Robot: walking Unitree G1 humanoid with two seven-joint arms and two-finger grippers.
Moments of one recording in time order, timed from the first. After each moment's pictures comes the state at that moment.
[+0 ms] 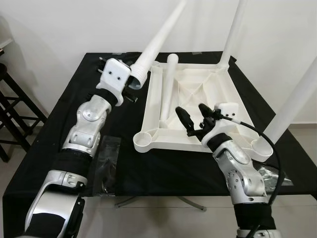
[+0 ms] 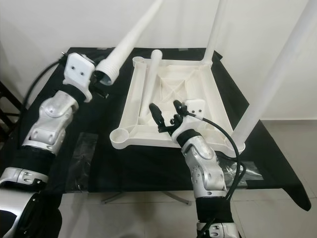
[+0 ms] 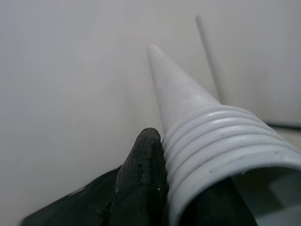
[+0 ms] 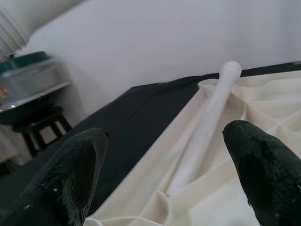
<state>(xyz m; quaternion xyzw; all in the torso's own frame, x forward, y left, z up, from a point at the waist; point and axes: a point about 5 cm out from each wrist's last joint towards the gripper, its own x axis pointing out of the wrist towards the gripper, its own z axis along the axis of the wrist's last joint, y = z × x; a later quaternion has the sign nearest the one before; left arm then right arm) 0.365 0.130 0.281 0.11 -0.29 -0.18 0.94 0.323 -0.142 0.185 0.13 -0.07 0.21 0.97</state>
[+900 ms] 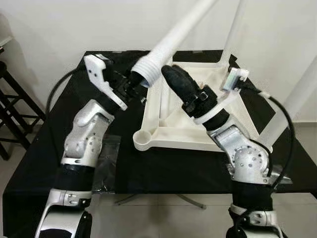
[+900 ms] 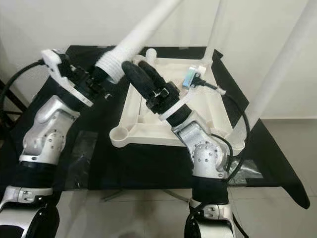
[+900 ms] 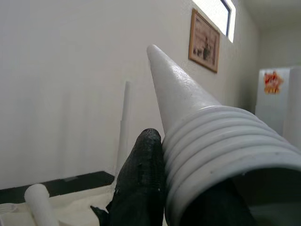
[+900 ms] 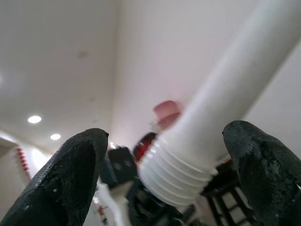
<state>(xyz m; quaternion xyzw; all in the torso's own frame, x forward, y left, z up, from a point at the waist) 0.333 0.130 0.284 -0.16 -0.29 -0.34 0.88 0.303 -0.105 0.281 0.35 -0.18 0.51 0.76</state>
